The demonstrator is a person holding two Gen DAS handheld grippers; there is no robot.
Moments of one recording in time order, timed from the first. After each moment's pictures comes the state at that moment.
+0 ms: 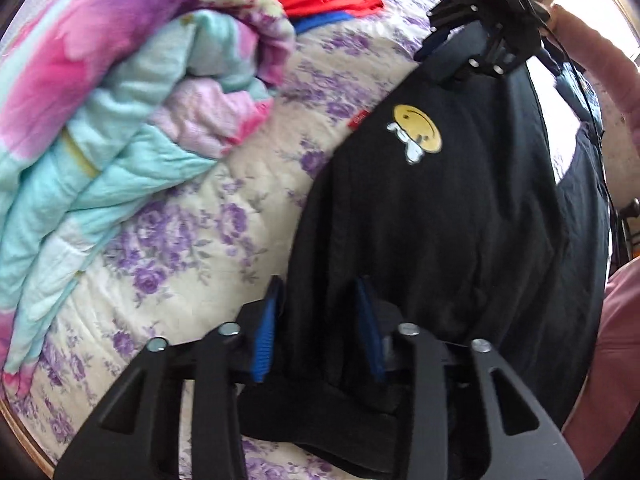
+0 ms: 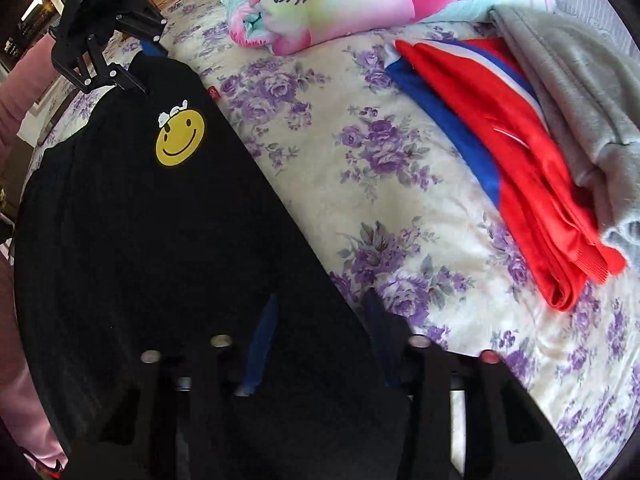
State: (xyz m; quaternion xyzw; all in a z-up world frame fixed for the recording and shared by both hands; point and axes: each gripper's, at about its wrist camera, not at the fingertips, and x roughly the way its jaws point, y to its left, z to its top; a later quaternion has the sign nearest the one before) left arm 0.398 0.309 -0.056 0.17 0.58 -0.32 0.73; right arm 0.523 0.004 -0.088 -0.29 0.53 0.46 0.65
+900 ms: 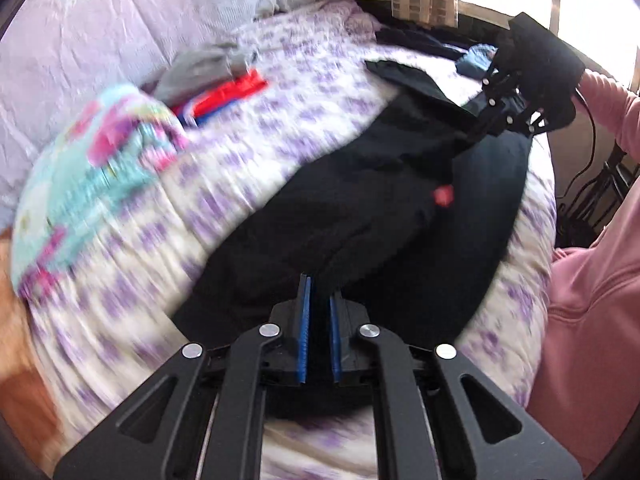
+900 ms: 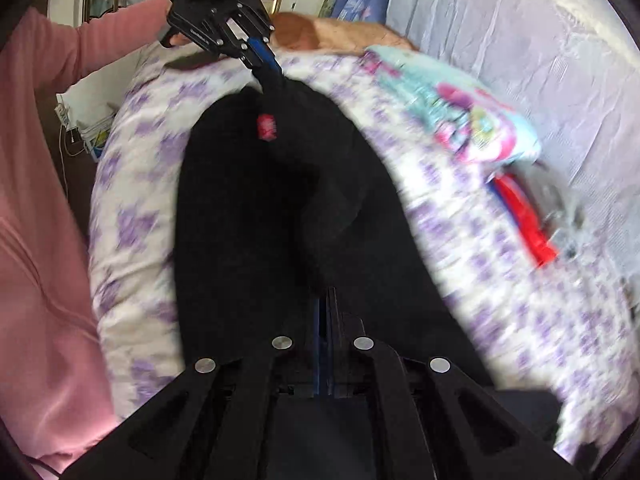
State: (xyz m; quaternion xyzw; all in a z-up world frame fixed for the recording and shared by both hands) left arm 0.097 0.272 0.005 0.21 0.41 -0.32 0.82; right arm 0.120 -0.042 -0.013 -0.36 0.33 0.45 0.75
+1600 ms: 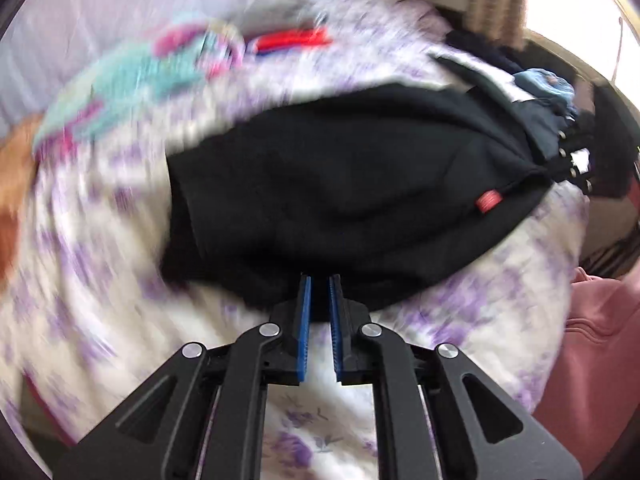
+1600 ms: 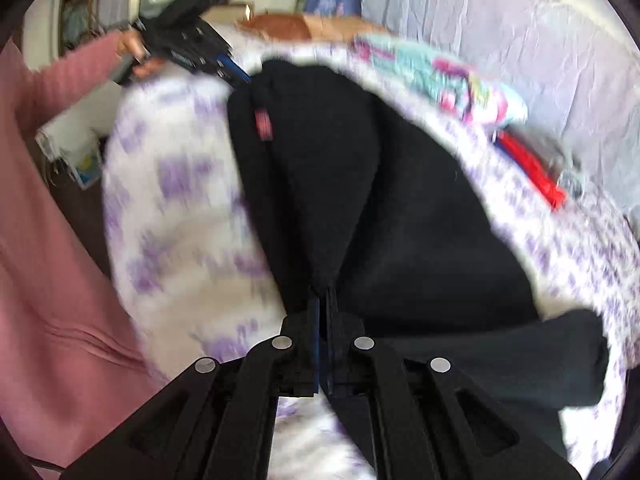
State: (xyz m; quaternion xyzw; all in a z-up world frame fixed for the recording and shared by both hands) left arm 0.039 0.310 -0.062 0.10 0.44 -0.21 0.87; right arm 0.051 -0.046 -0.080 -0.31 0.34 0.41 0.79
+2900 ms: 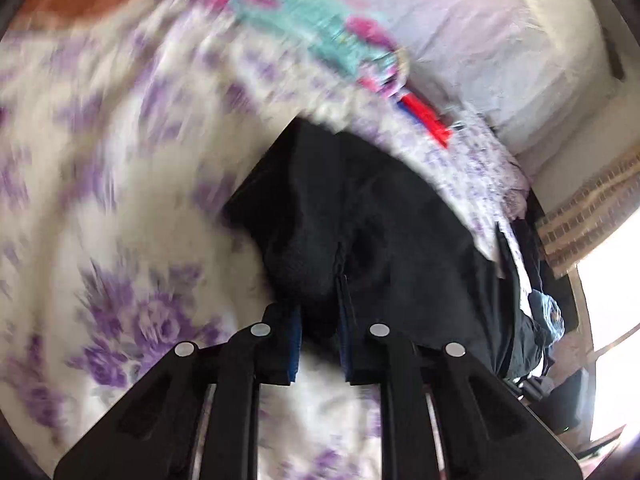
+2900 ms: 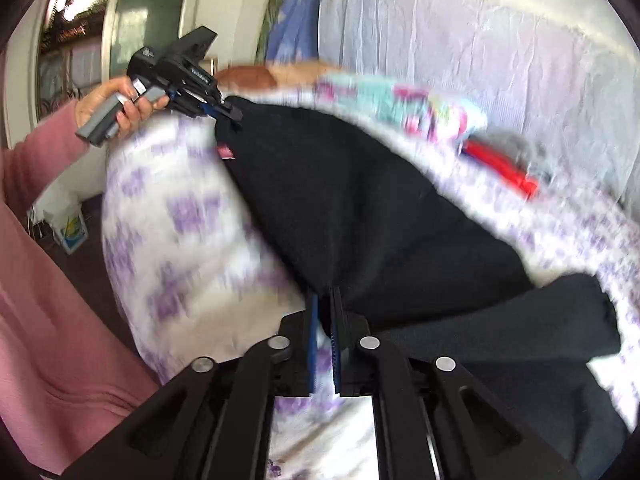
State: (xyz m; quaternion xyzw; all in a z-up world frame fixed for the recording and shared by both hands) left arm 0.043 0.372 -0.079 -0.31 0.45 -0.06 0.84; right arm 0.023 -0.062 -0.088 -0.22 0.30 0.38 0.85
